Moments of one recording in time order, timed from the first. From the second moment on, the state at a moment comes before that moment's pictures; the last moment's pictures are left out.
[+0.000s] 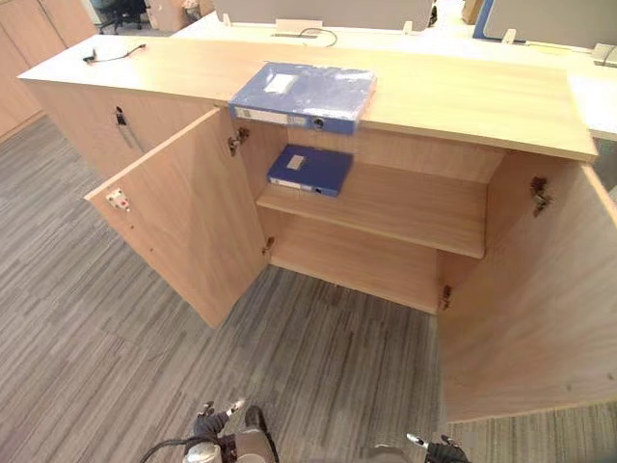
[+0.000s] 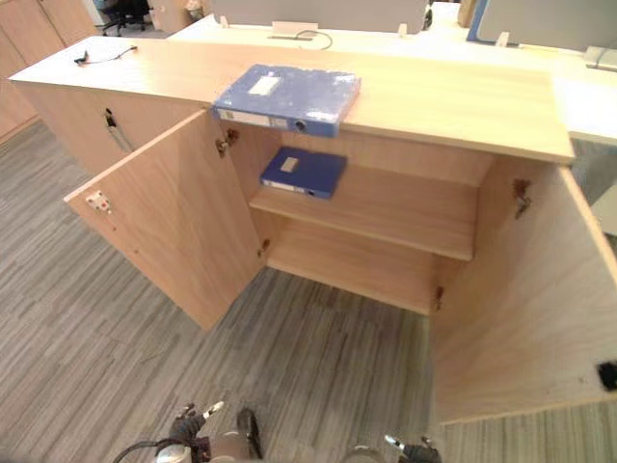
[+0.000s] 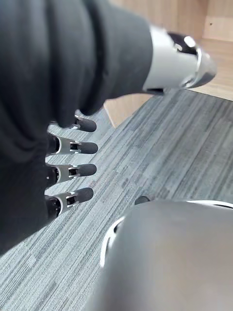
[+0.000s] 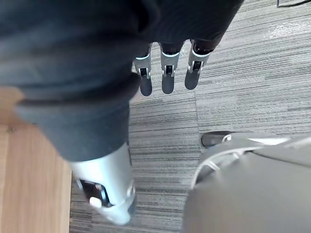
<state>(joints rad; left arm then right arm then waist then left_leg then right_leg) 0.04 0.05 0.21 1.05 -0.08 -0.11 0.20 0.05 -0.09 -0.32 1.14 0.06 0.00 -0.13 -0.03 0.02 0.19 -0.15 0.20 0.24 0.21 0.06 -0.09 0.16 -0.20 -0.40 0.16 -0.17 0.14</state>
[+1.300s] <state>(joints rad) 0.03 0.07 0.12 1.05 -0.02 -0.09 0.17 0.04 -0.08 -0.37 1.12 0.06 0.01 -0.12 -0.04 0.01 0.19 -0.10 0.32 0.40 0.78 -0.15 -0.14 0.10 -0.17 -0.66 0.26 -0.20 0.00</state>
